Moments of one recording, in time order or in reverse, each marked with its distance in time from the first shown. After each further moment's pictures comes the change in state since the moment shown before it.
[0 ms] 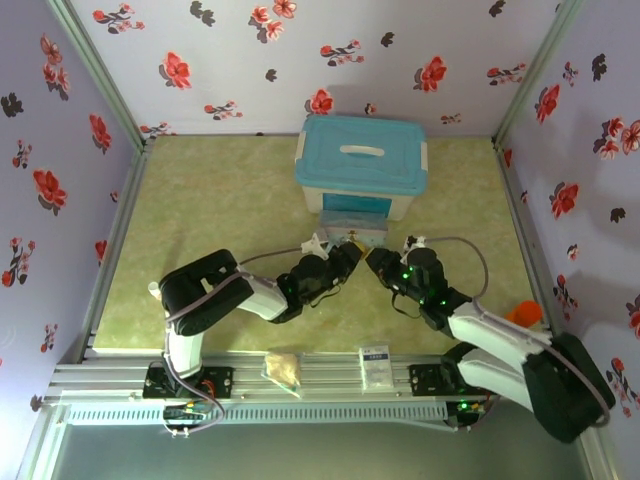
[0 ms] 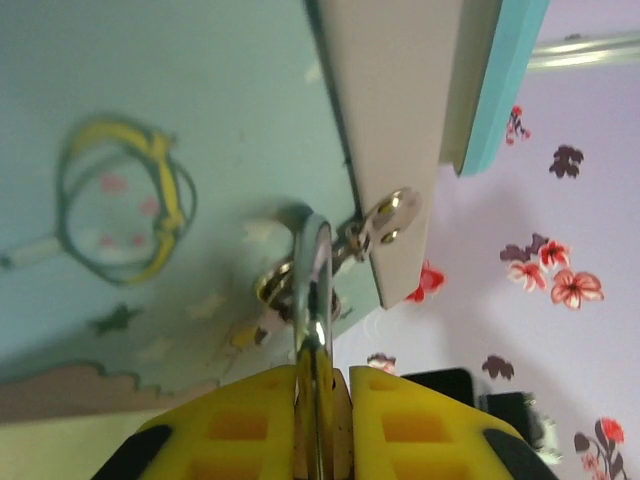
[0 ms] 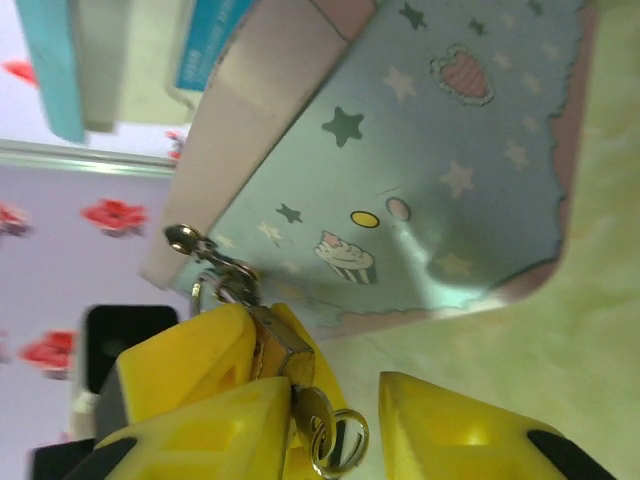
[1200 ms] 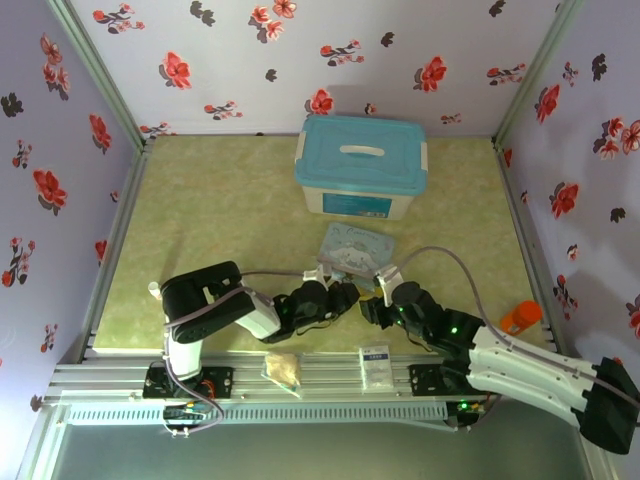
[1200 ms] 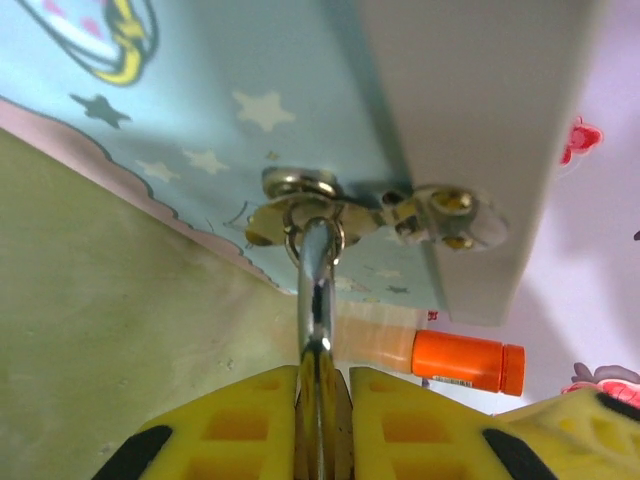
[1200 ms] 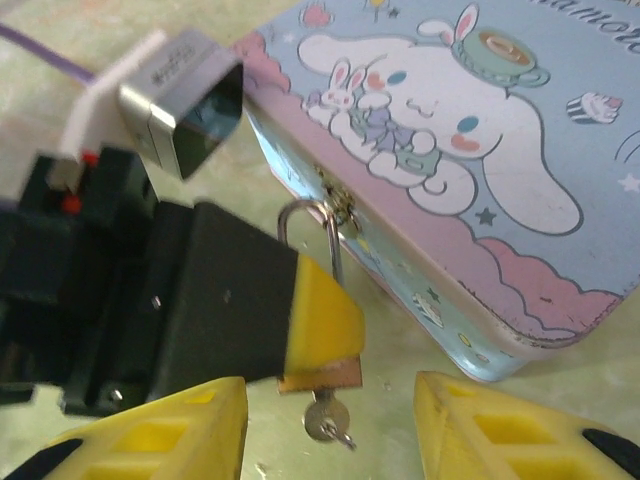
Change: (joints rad) left arm -0.080 -0.020 -0.146 -0.109 0.124 0.011; right arm 0.399 -0.280 -0.013 -0.452 0.325 -0.859
